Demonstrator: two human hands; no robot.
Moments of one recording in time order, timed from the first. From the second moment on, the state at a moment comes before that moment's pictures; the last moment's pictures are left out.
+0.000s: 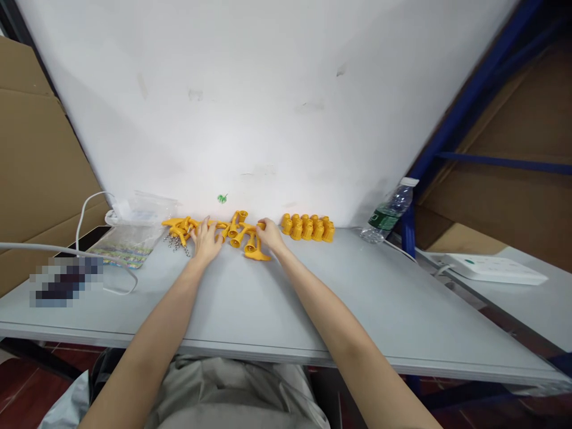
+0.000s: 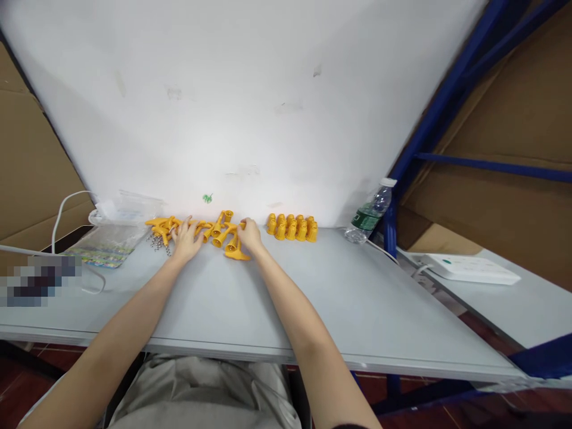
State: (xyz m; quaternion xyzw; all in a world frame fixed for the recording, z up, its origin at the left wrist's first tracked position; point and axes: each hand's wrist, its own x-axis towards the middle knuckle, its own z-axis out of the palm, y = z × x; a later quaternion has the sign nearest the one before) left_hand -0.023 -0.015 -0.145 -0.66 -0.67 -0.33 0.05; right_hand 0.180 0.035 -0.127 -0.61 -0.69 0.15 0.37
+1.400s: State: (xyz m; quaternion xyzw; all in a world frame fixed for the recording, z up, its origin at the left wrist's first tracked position) left_hand 0.011 -0.037 -0.111 -0.61 -0.53 -0.42 -0.41; right_hand 0.183 -0.012 -0.070 -0.37 -0.88 -0.29 0.11
